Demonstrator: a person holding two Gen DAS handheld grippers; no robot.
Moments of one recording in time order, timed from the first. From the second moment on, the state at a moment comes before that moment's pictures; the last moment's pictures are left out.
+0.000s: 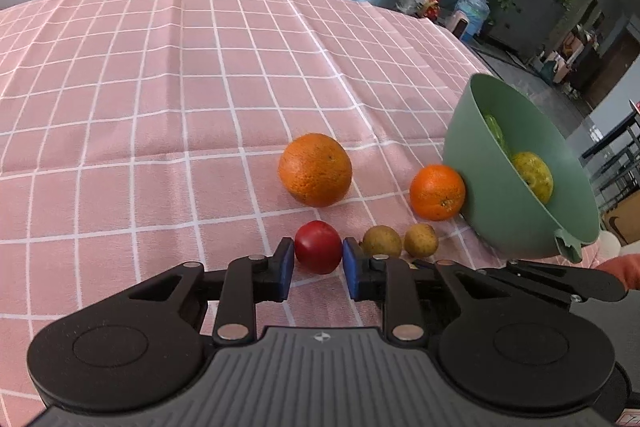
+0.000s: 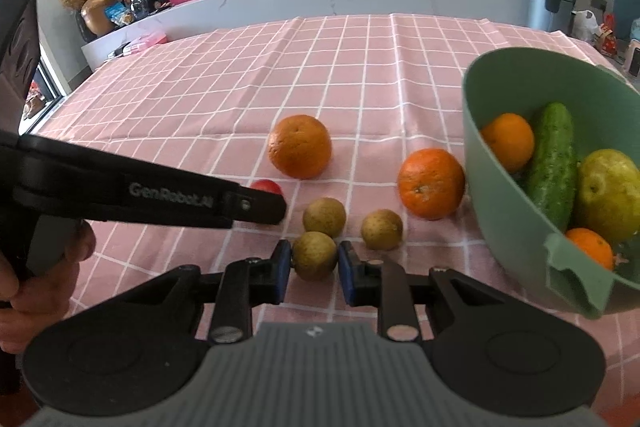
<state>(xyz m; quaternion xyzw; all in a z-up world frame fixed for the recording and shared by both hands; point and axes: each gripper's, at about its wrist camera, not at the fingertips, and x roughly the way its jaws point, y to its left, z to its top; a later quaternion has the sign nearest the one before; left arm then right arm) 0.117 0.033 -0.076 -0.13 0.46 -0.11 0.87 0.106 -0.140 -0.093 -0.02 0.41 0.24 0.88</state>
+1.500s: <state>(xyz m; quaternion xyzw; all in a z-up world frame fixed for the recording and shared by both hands) 0.167 -0.120 -0.015 0.01 0.49 -0.20 0.85 0.135 -0.274 -0.031 -0.03 0.42 0.17 0.89</state>
